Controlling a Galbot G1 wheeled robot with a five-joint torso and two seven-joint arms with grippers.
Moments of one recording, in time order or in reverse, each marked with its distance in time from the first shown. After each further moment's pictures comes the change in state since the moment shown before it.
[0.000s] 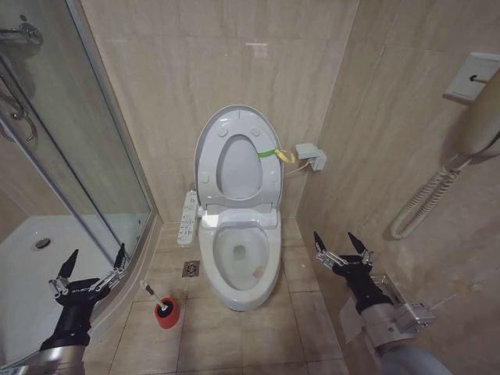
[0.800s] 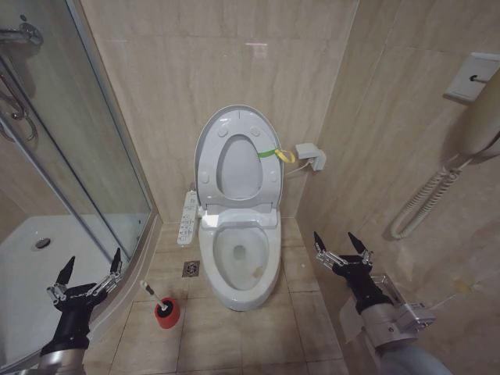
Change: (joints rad) left arm -0.023 -0.033 -0.005 0.083 -0.013 -0.074 0.034; right arm 0.000 0.000 0.000 0.000 0.000 0.000 0.000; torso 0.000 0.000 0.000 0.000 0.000
